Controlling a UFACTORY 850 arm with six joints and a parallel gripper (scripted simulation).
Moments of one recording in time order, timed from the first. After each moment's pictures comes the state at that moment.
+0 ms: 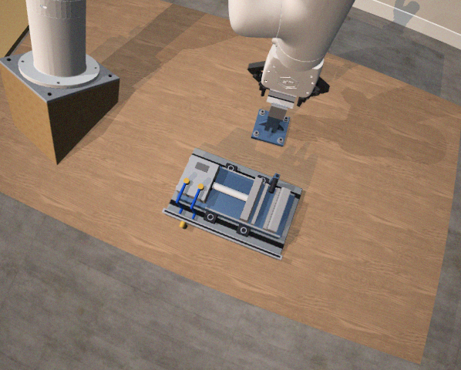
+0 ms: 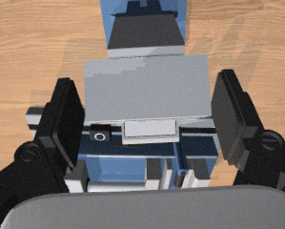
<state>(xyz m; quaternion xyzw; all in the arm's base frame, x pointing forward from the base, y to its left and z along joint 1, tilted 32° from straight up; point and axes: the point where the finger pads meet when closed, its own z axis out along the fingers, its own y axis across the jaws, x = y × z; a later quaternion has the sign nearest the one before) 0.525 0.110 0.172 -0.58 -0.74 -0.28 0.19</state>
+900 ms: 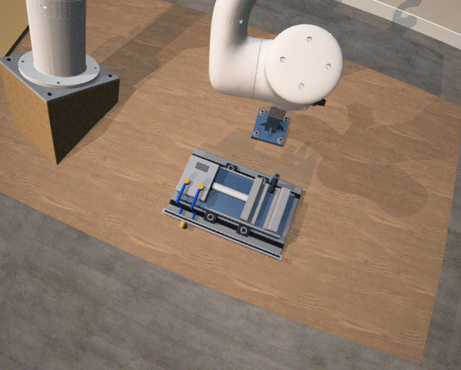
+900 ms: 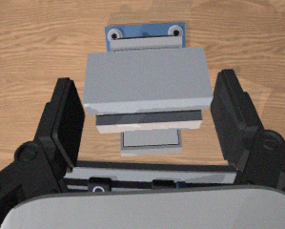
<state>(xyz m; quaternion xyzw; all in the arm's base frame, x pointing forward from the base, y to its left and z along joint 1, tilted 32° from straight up) 0.526 0.108 0.169 -0.52 -0.69 -0.38 0.32</state>
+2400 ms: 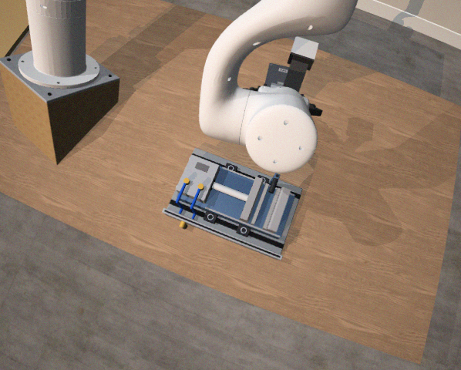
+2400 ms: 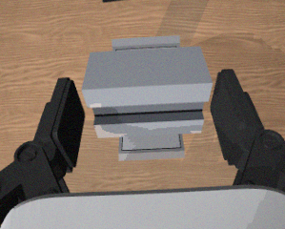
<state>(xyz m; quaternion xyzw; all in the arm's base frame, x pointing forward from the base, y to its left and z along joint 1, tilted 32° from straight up) 0.527 0.107 0.166 -0.46 -0.64 -0.45 0.41</state>
